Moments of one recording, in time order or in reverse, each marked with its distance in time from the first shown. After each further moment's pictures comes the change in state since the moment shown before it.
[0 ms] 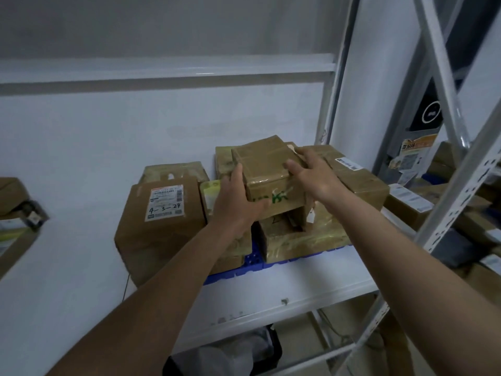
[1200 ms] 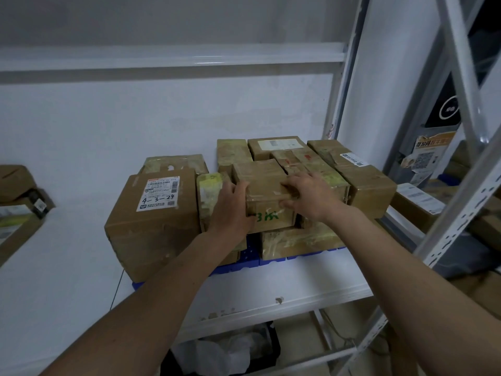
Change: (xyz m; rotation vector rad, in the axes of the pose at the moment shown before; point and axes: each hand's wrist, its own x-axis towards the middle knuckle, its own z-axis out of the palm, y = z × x) left_hand 0.004 -0.046 0.042 0.428 0.100 0.119; right_hand 0.019 0.069 0.012 -0.715 -0.181 -0.289
